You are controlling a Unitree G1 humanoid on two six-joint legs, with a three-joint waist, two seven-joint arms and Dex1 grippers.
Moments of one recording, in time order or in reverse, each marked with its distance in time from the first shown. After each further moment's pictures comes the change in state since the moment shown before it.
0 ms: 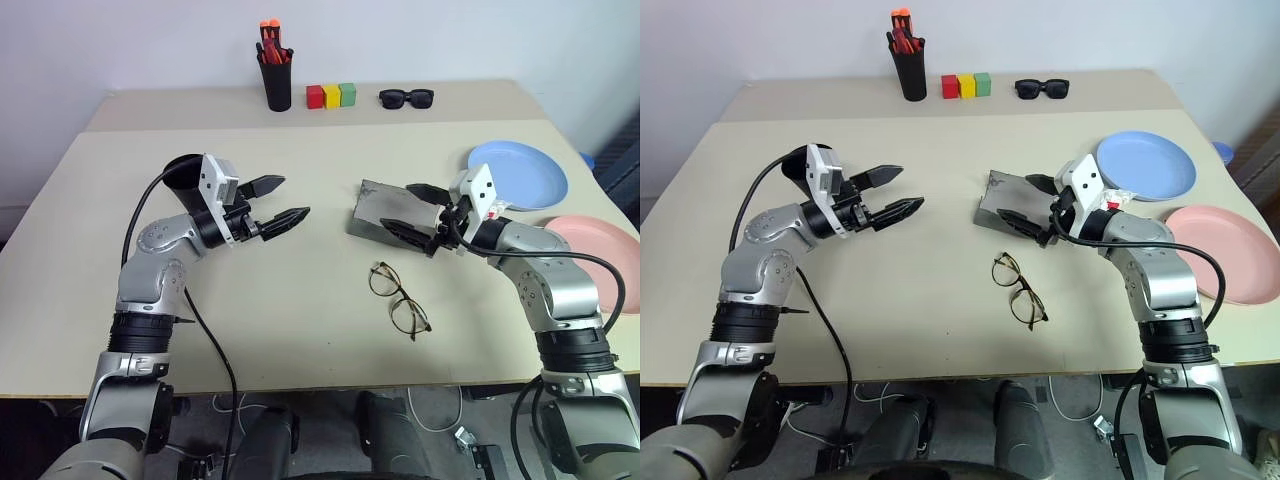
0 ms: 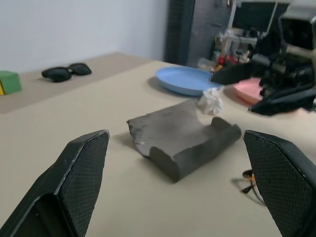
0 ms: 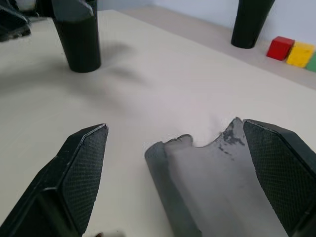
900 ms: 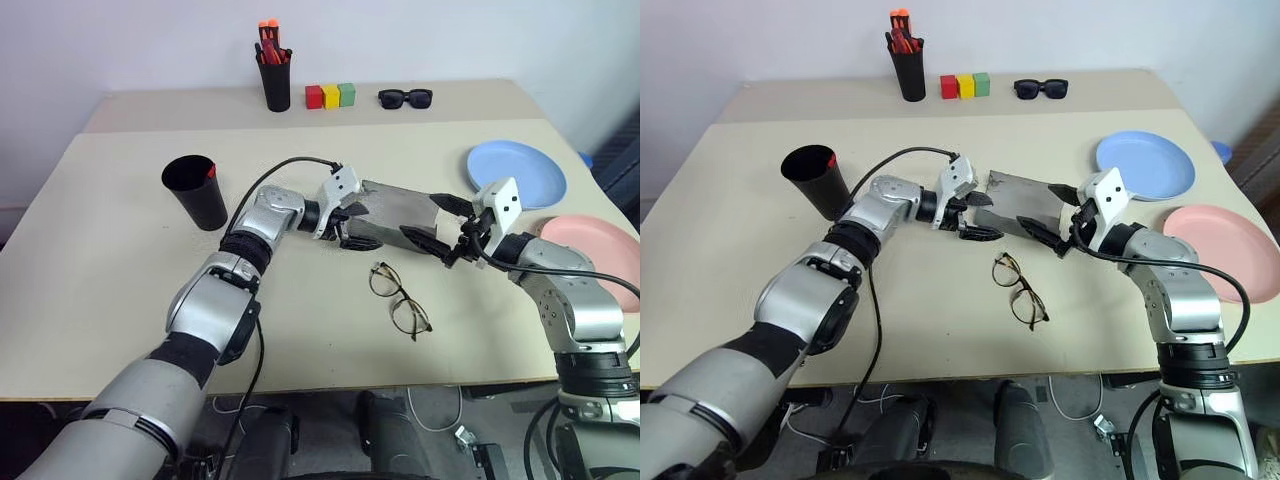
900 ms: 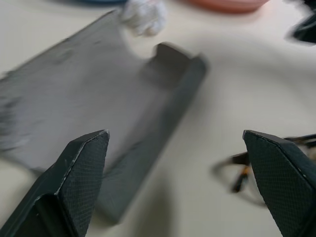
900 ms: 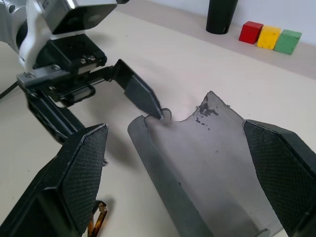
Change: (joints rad) left arm -0.632 -0.332 -0.284 1.100 0.457 -0.335 -0.126; right arm 0.127 -0.028 -0.091 -0.096 0.022 0.028 -0.044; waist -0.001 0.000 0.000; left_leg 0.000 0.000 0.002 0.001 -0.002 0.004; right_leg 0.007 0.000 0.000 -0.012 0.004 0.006
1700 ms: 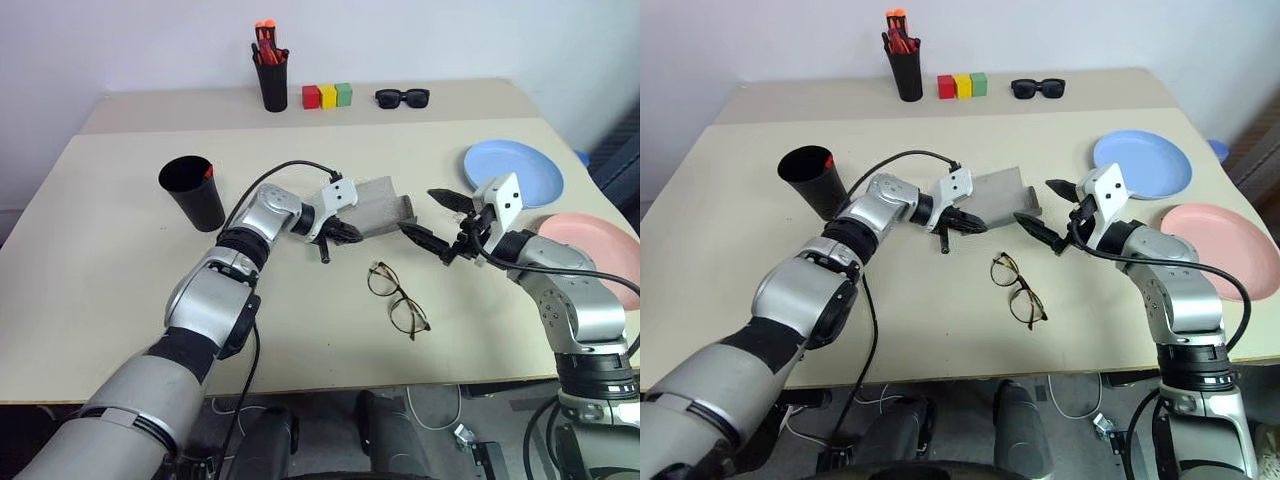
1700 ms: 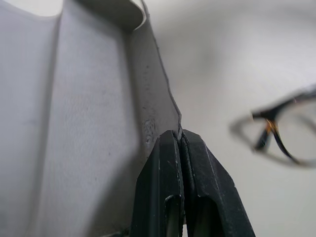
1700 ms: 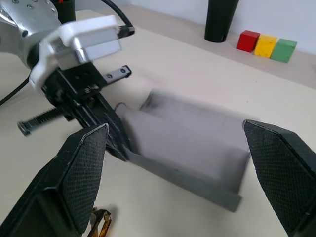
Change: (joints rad) left arm -0.025 0.057 0.006 0.032 0.137 0.007 -0.137; right arm -0.003 0.002 0.002 -0.045 0.020 0.023 -0.011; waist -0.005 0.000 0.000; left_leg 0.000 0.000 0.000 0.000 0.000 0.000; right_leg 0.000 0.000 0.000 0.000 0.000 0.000
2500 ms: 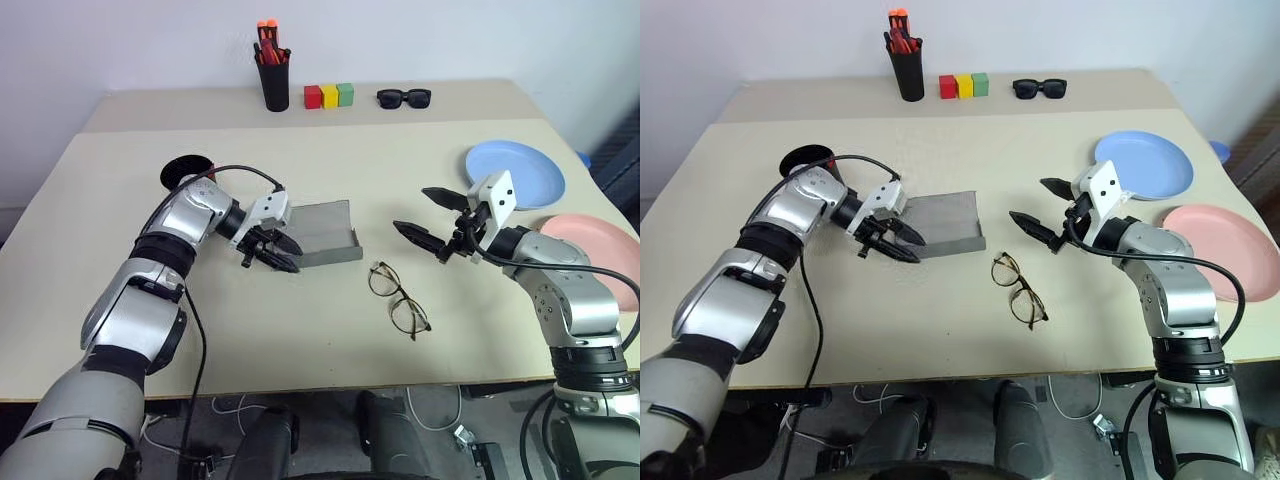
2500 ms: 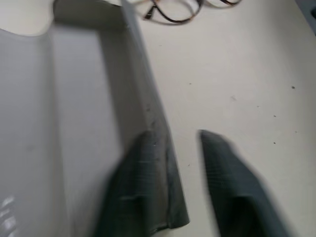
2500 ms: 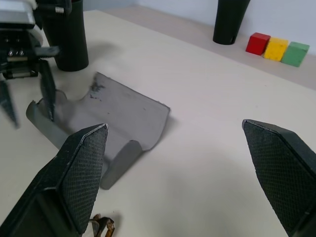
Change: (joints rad) left arm 0.163 0.340 -0.204 -0.293 -0.201 -0.043 -0.391; right arm -0.031 0.006 0.016 0.036 -0.013 -0.013 0.021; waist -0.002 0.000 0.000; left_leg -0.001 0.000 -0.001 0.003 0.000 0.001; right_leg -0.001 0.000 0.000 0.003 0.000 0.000
